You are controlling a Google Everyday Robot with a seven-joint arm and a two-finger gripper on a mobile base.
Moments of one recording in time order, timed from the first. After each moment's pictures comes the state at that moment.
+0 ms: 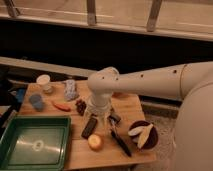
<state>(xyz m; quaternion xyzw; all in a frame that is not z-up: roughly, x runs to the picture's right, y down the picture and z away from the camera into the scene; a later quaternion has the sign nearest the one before) -0.050 0.160 0.709 -0.33 0.25 0.75 0.52</state>
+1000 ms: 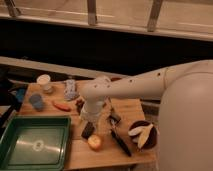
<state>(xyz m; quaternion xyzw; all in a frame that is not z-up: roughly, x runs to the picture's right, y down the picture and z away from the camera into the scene) -0.084 0.188 0.729 -0.33 0.25 0.73 0.54</state>
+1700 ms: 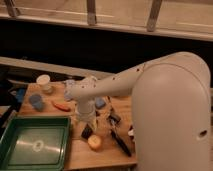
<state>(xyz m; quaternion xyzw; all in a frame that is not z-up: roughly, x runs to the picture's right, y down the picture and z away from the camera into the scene) -0.095 0.193 0.747 -0.32 0.29 0.70 0.57</state>
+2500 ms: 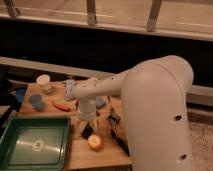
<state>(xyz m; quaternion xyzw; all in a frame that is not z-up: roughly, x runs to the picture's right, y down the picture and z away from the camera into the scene) -0.096 0.205 0.780 -0.34 0.29 0.69 0.57</state>
